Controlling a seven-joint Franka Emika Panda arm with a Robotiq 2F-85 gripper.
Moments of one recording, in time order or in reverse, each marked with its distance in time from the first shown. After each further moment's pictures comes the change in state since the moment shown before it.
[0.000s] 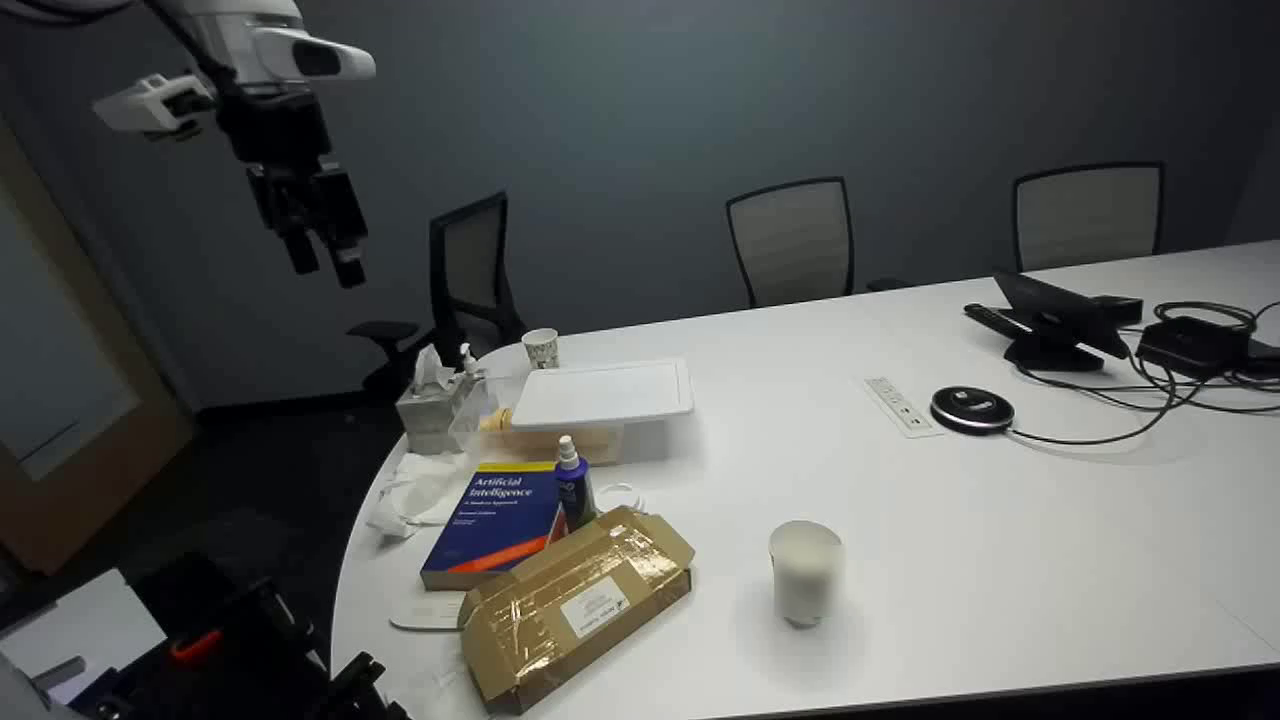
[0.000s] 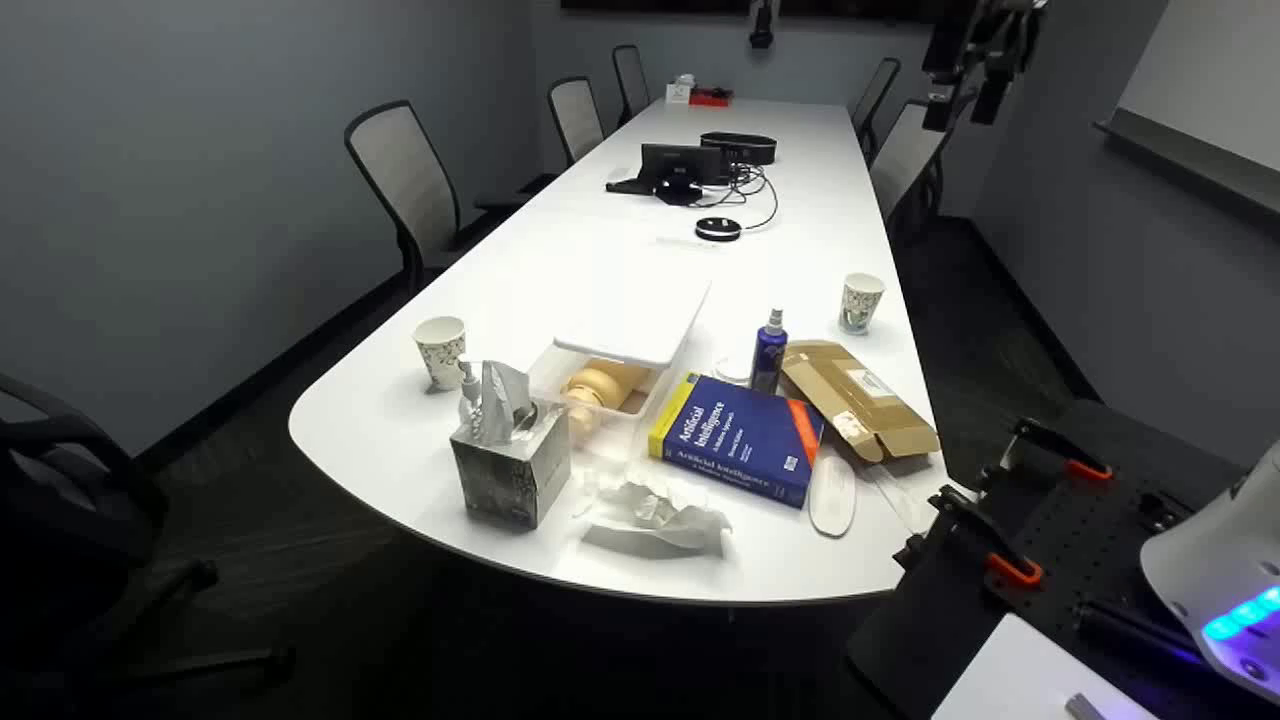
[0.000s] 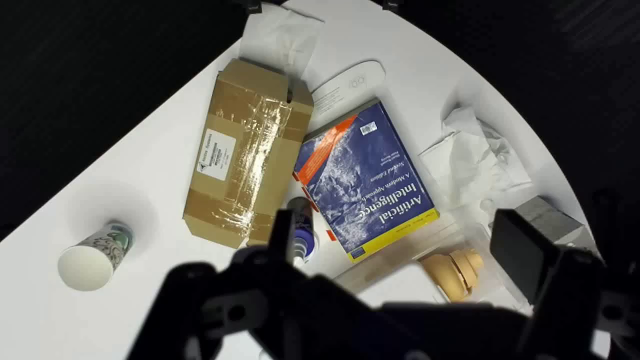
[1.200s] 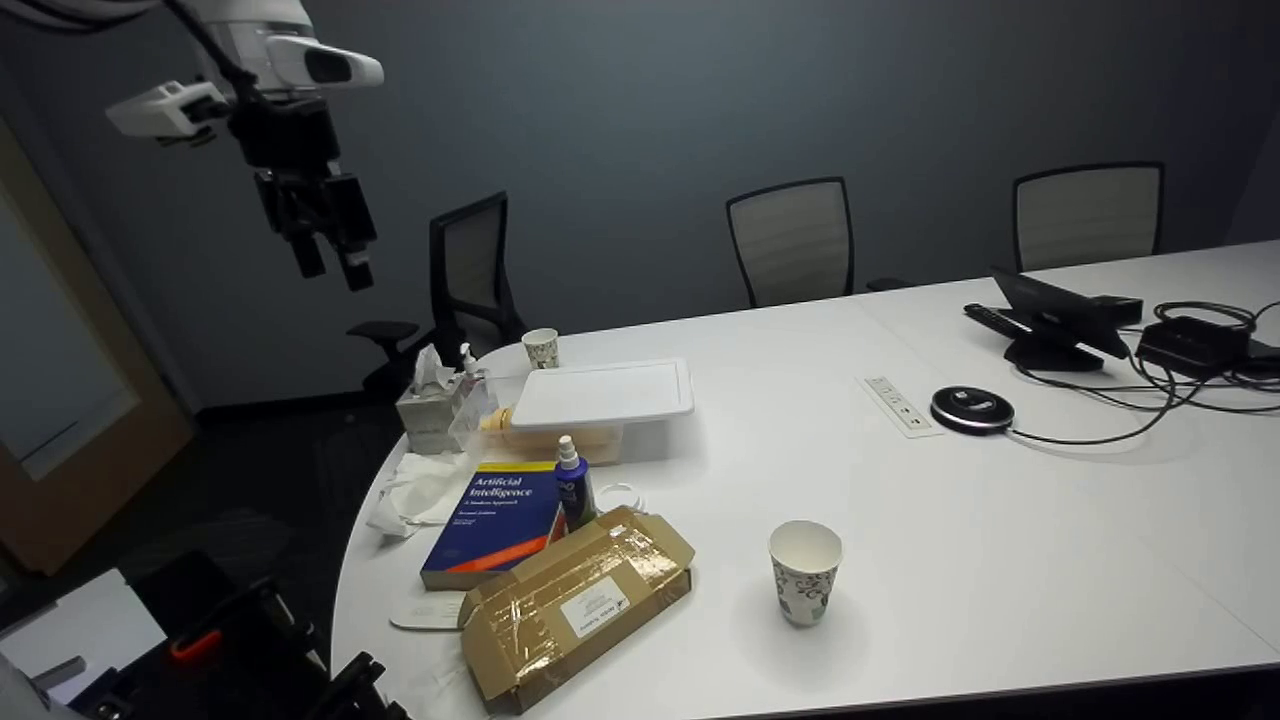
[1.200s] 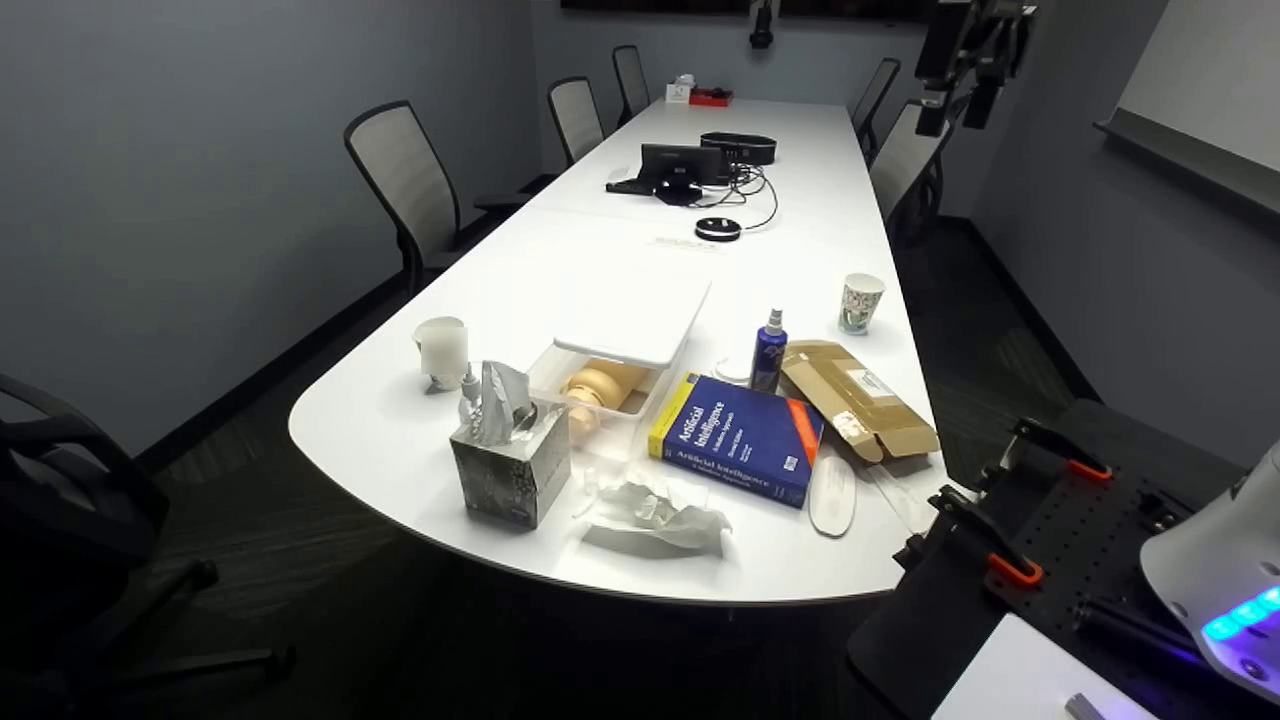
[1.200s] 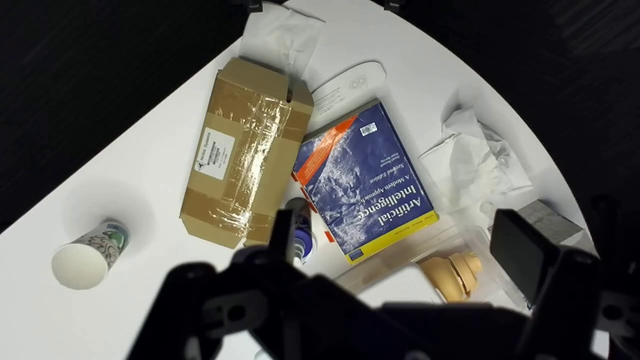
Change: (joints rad) arm 0.000 0.034 0.000 0.011 0.000 0.013 -0.018
